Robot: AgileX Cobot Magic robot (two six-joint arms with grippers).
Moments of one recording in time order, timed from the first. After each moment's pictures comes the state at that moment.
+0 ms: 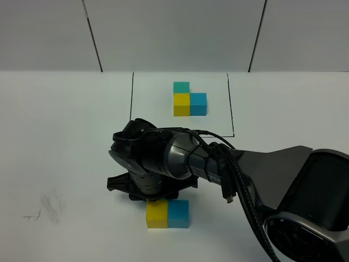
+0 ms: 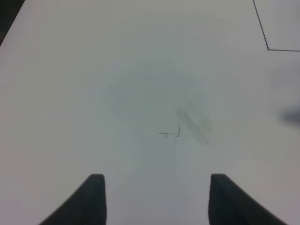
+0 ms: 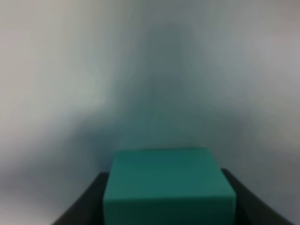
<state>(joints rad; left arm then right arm) 0.04 -0.01 -0.51 0.04 1.06 -0.04 0.92 2.35 -1.80 -0.23 1.02 1.08</state>
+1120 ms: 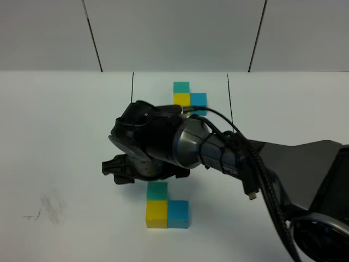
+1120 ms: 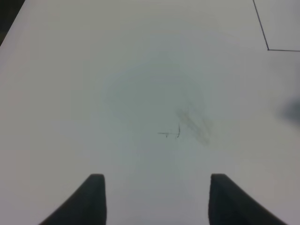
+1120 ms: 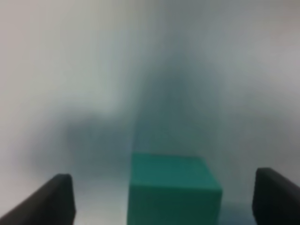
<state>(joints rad) 0.04 -0.01 -0.51 0.04 1.06 -0.04 0.92 2.25 -1.81 -0.30 1.01 0.99</state>
